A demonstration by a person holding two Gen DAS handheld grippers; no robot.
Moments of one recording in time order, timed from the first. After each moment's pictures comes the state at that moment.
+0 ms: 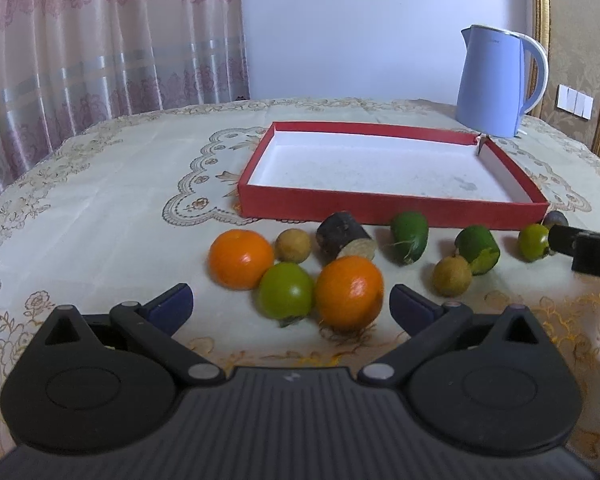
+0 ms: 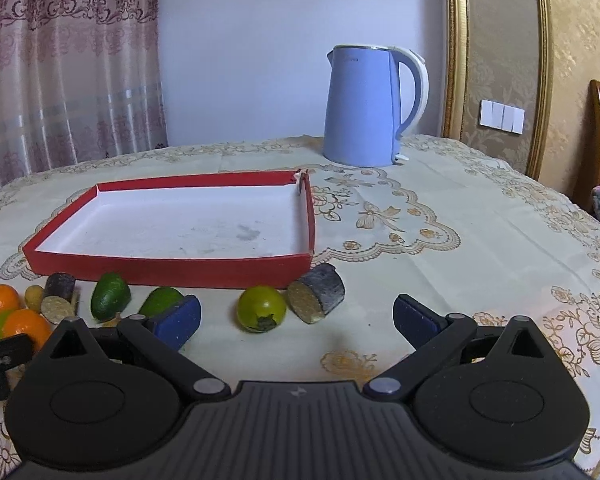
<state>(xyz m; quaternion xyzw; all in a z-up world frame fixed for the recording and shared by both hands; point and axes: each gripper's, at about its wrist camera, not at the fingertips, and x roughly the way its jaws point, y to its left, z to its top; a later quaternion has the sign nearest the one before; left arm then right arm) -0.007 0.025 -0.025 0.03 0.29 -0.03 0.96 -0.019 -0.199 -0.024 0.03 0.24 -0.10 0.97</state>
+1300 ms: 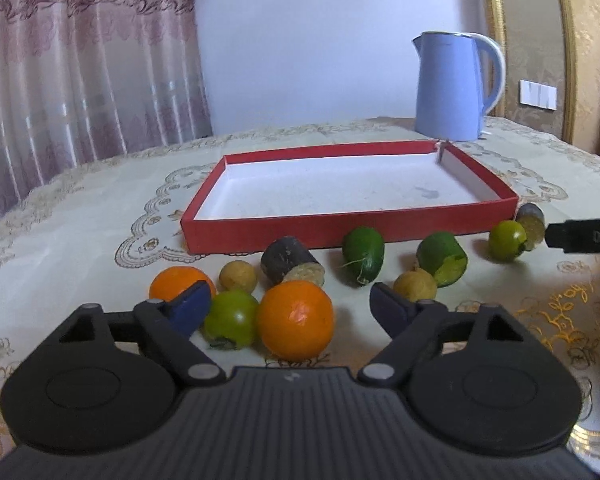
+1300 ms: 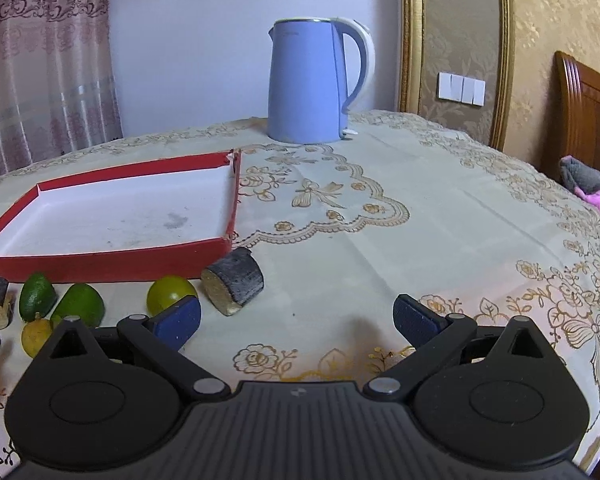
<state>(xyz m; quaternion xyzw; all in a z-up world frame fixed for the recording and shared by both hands) -0.002 -0.006 -0.037 0.07 0.23 -0.08 0.97 -0.009 -0.241 -0.040 0.05 0.26 -0.16 0.95</state>
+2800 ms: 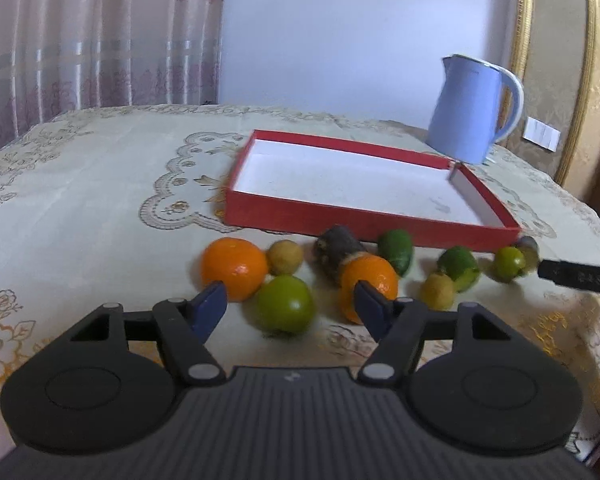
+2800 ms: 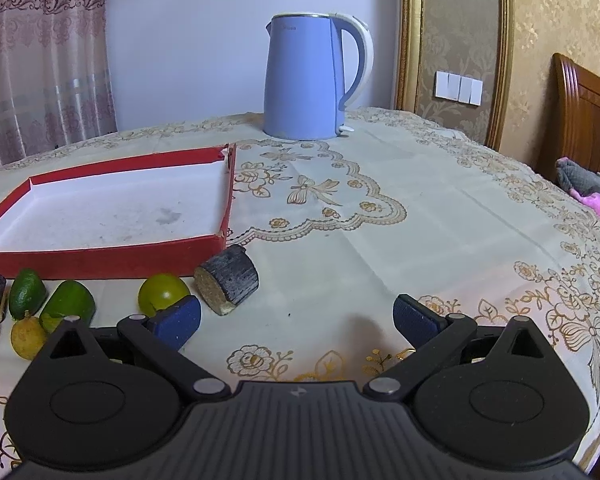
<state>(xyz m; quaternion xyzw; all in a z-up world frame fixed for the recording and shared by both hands) -0.002 0.054 -0.025 -0.03 0.27 -0.11 0.96 -0.004 -0.240 -0.041 0.04 0.27 -0.16 0.95</state>
